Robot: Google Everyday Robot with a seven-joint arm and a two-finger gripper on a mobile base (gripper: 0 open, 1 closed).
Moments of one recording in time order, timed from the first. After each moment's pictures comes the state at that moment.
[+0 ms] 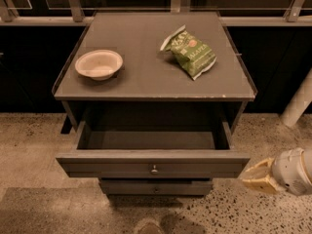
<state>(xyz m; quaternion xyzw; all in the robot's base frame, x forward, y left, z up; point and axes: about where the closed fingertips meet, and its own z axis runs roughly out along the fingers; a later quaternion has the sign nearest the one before) 0.385 -0.258 0.711 -0.45 0.83 0.19 0.26</state>
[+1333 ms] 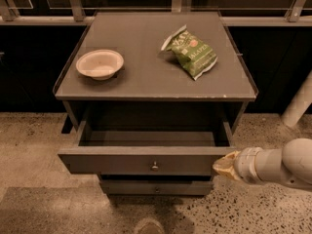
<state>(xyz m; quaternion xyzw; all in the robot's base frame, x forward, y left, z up) 0.467 -0.220 0.636 -0.46 0.82 0.10 0.34</state>
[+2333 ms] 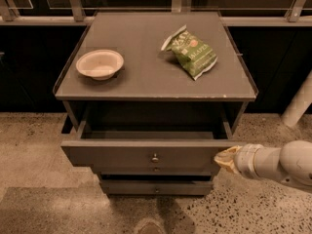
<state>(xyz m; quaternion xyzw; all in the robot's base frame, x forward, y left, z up) 0.497 -0.234 0.632 -0.43 0.82 0.07 0.37</state>
